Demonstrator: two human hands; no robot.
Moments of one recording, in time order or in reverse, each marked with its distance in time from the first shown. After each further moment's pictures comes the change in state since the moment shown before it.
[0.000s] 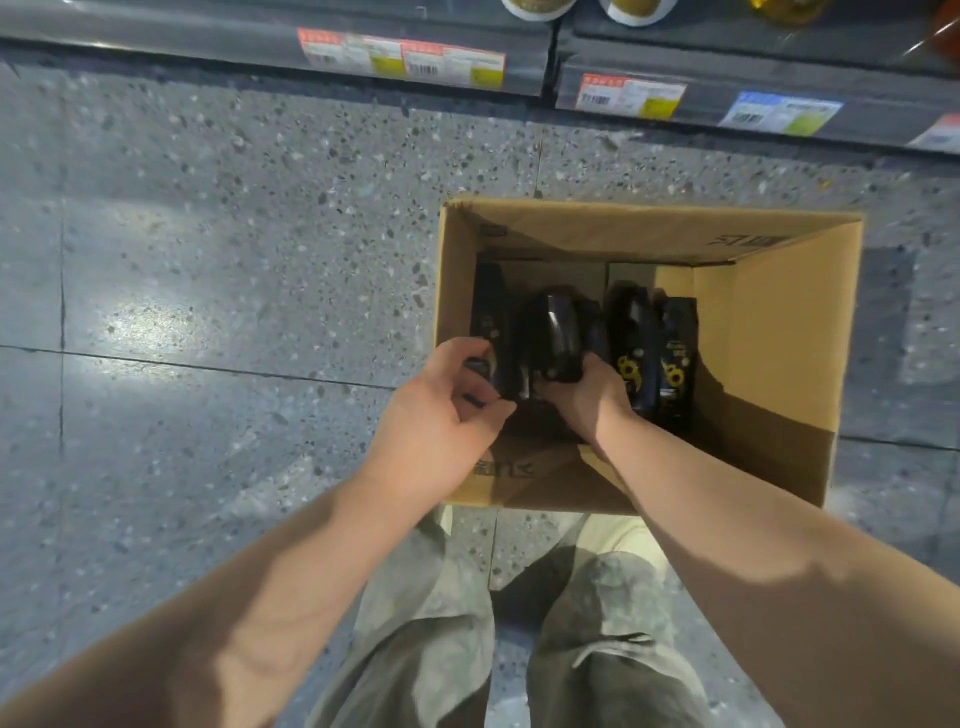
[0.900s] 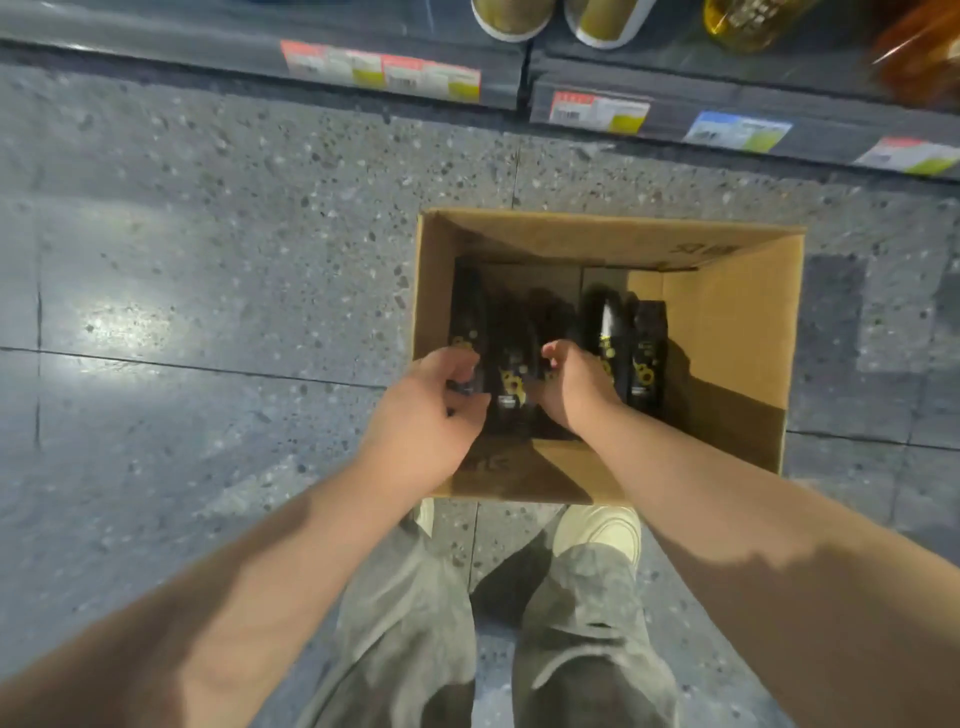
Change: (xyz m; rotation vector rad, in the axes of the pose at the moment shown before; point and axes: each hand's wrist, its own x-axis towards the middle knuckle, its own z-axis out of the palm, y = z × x) left_hand -0.003 0.012 0.004 0.144 0.009 0.000; right_hand -0.010 -0.015 -0.017 -0.188 -0.040 -0.040
